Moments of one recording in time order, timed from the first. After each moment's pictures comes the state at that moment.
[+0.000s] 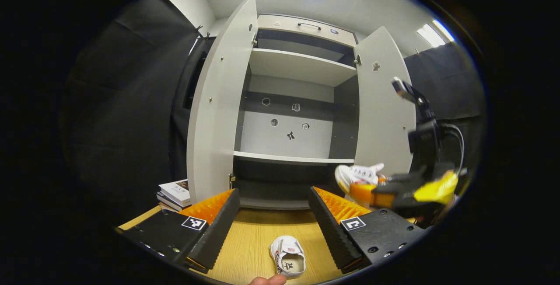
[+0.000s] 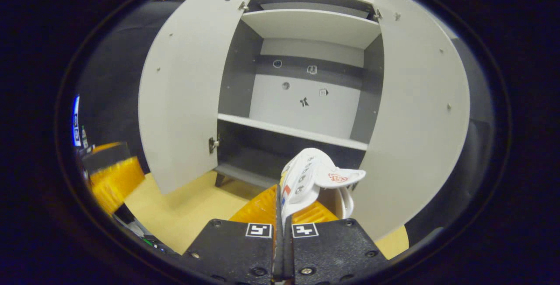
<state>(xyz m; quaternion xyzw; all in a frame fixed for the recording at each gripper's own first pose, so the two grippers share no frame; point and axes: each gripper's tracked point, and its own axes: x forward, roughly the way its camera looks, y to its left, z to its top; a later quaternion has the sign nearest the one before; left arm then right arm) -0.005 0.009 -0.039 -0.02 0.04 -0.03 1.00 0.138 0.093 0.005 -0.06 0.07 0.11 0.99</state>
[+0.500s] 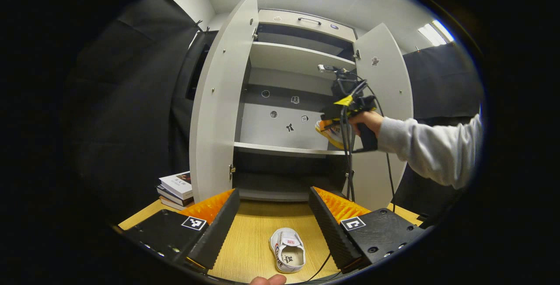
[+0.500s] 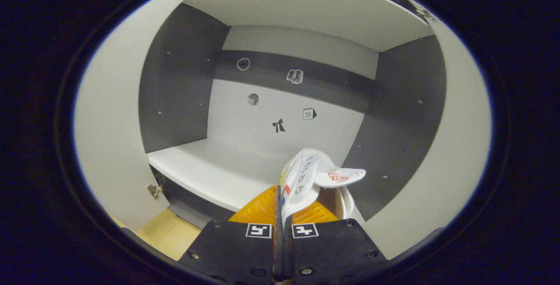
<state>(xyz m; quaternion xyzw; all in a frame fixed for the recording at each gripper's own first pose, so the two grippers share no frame) -0.017 0.013 -0.050 -0.02 0.07 -0.04 1.00 0.366 0.067 0.103 -0.09 0.15 0.05 0.98</state>
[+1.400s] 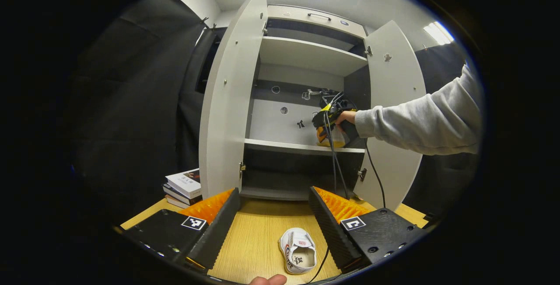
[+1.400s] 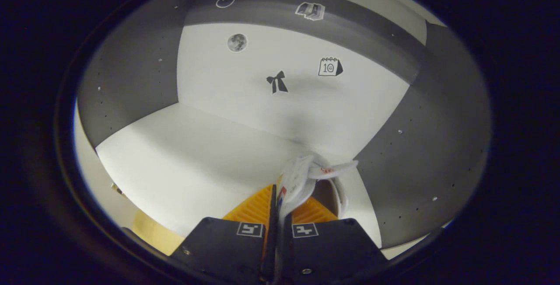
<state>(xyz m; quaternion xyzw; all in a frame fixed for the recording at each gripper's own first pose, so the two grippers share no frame) 0.001 0.035 -0.061 -0.03 0.07 -0.01 1.00 0.459 0.063 0.044 -0.12 0.29 0.02 0.95</state>
